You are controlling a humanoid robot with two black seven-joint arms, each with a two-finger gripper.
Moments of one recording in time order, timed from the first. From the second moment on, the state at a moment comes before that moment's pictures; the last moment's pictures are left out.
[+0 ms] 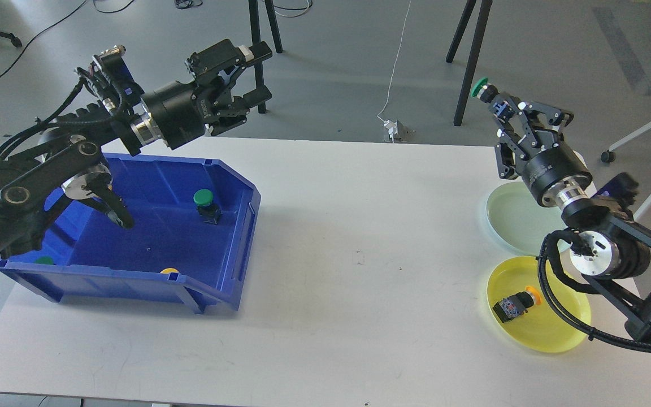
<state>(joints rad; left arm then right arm) -0.94 0.49 -0.48 -0.95 0.71 -0.49 -0.49 0.46 -0.56 0.76 1.26 -0.12 -0.23 0.37</state>
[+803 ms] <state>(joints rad) -0.94 0.49 -0.48 -0.95 0.70 -0.49 -0.49 0.42 -0.43 0.82 1.05 0.05 -0.49 0.12</state>
